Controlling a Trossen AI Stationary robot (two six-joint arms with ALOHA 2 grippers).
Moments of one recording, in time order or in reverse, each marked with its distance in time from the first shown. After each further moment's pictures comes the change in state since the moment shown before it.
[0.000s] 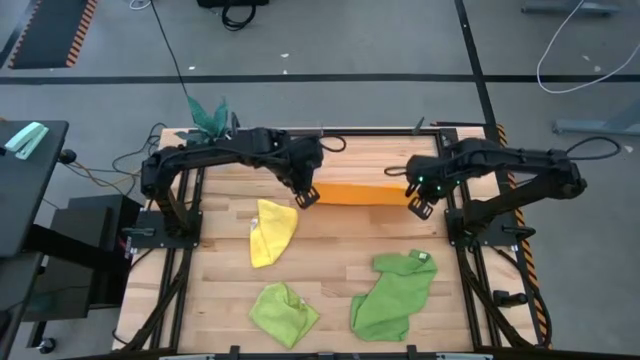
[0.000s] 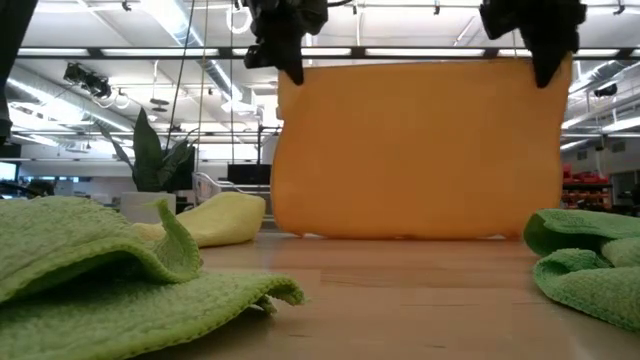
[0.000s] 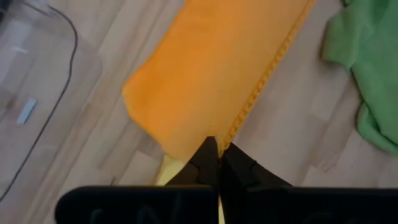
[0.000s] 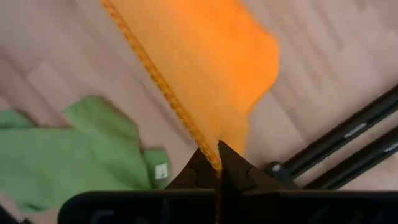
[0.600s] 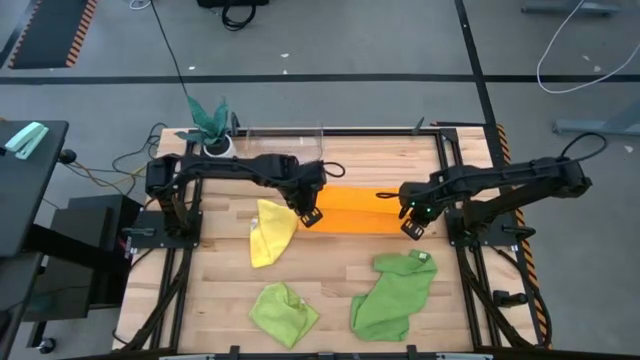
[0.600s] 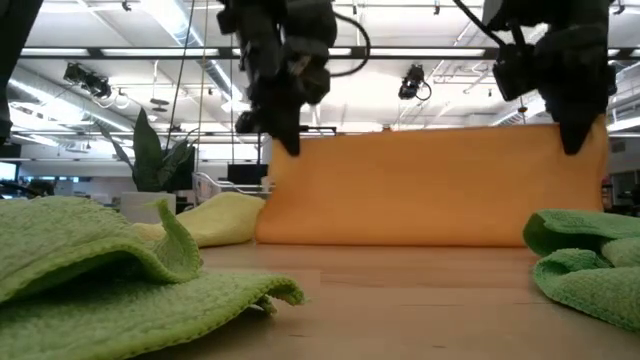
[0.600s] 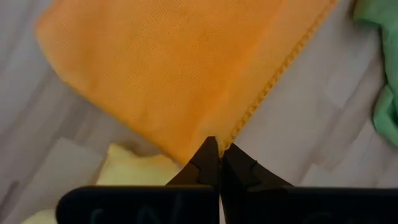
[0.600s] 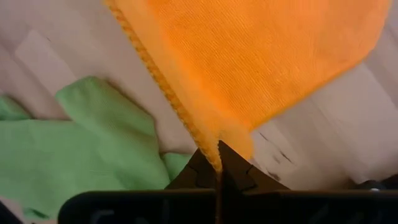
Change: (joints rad) left arm -0.021 0.037 -0.386 0.367 0.164 -0.133; right arm 0.066 -0.060 -0.418 0.384 -0.138 0.106
